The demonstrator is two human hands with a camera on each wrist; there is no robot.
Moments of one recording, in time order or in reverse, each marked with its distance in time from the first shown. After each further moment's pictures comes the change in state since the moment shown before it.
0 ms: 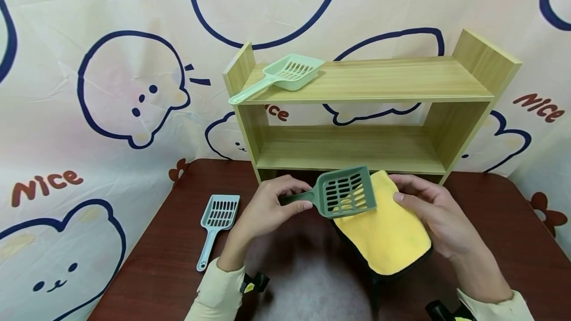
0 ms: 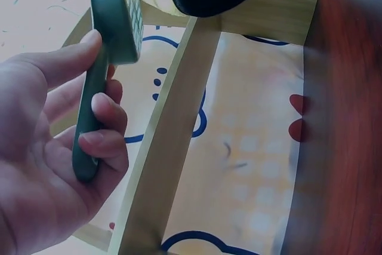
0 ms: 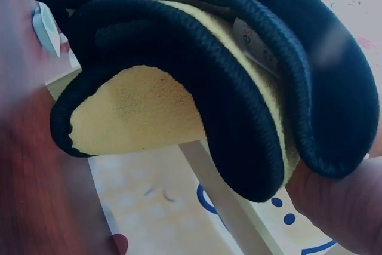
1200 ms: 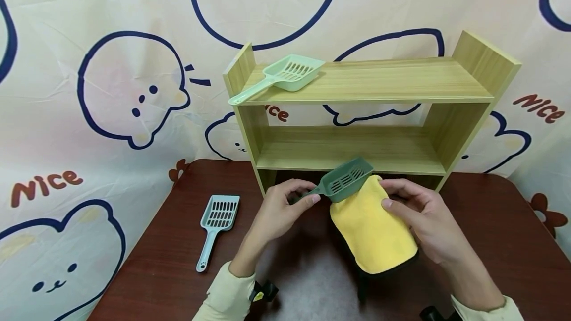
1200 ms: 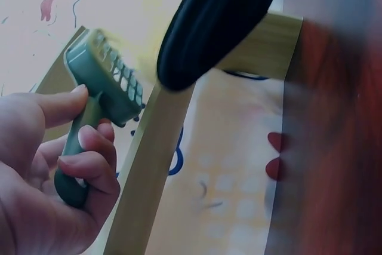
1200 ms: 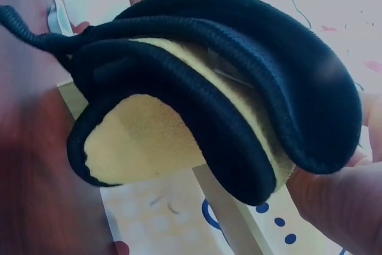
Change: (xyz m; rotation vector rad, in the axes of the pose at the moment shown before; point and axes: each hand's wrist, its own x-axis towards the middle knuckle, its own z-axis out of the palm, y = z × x) left_hand 0.003 0.010 0.027 -0.077 0.120 -0.189; right_hand 0.001 0.005 0.024 -0.014 0.041 -0.111
